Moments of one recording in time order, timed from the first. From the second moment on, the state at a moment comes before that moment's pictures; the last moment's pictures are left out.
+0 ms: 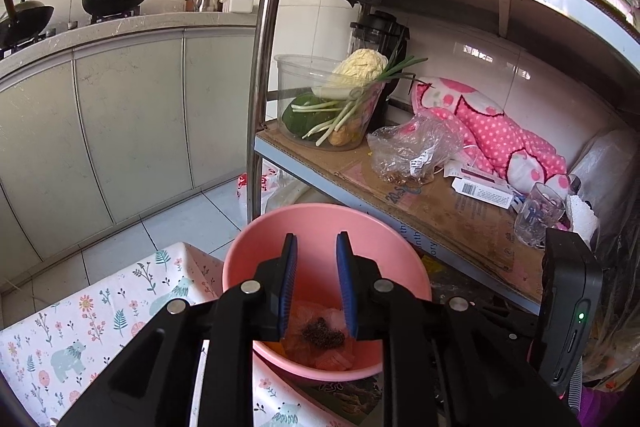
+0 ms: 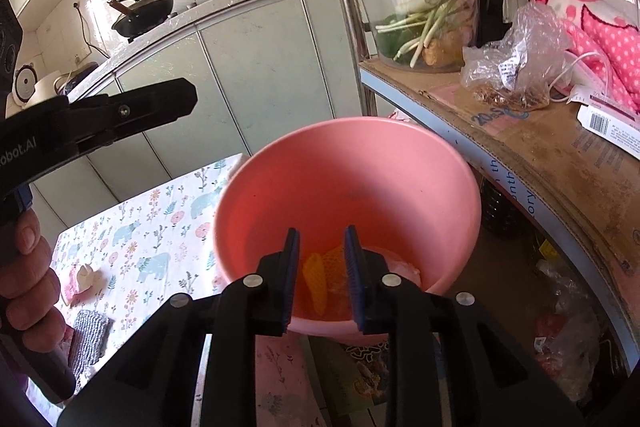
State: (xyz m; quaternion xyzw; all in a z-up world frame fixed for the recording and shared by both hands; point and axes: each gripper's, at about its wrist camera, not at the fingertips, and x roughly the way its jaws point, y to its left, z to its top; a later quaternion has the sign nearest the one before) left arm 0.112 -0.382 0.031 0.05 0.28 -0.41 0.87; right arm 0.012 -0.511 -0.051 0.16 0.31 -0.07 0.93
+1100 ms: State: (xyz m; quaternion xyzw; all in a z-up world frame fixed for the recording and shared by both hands) left arm 0.018 -0.222 0.087 0.05 0.24 -0.35 0.90; right arm -0.045 -0.429 -0.002 0.11 0.28 0.01 0.95
